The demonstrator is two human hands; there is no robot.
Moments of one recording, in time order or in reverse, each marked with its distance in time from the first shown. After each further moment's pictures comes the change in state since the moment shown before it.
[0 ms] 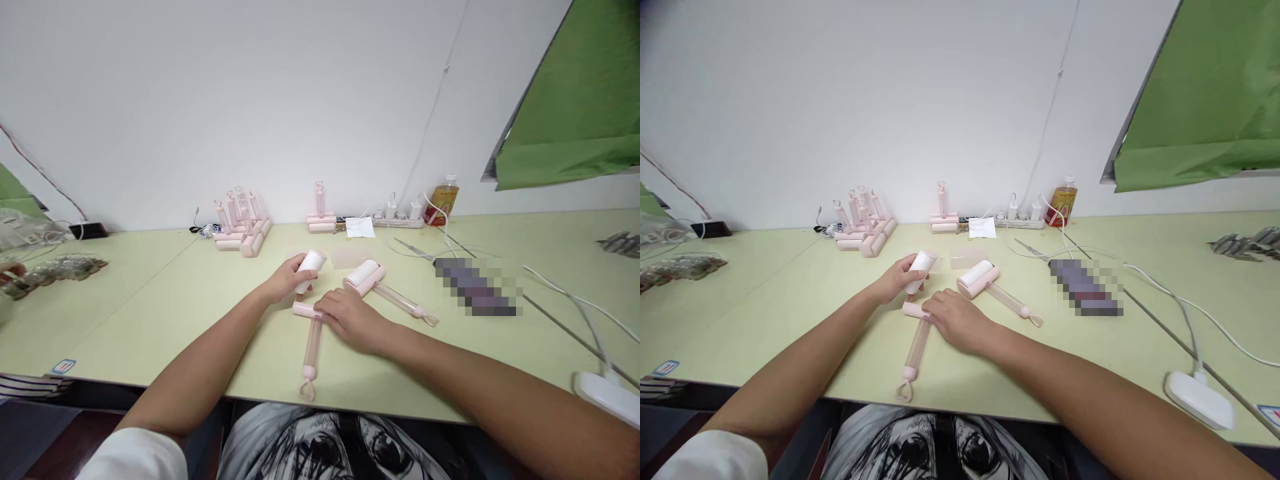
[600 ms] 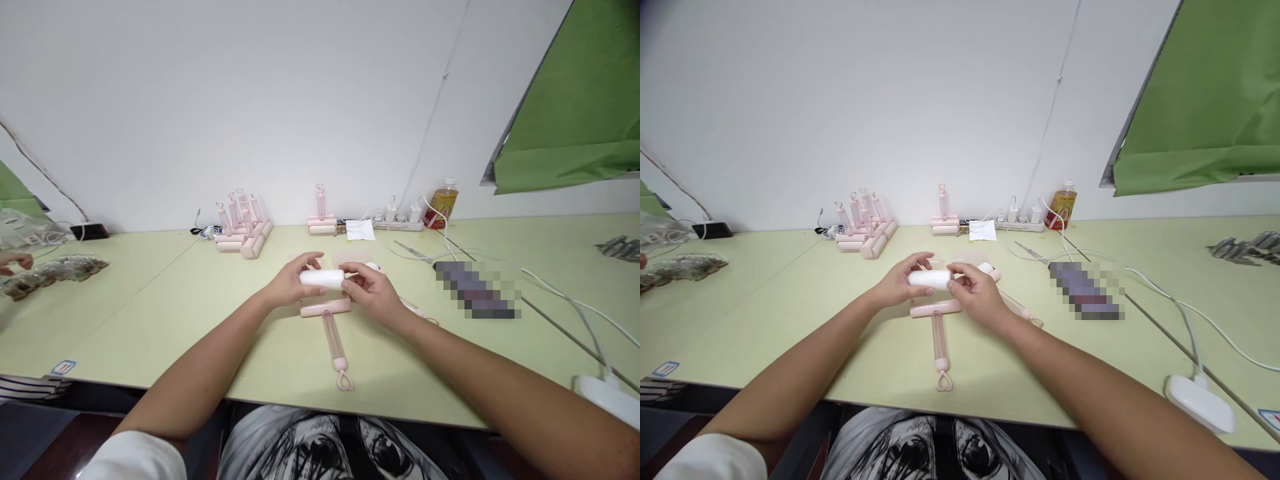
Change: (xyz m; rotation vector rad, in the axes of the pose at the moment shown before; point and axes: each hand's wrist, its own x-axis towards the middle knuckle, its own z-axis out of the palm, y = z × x) left_hand -0.002 -0.002 0.001 0.343 0.075 0.354; right_hand 0.000 0.029 -0.021 0.662 0.462 0.423
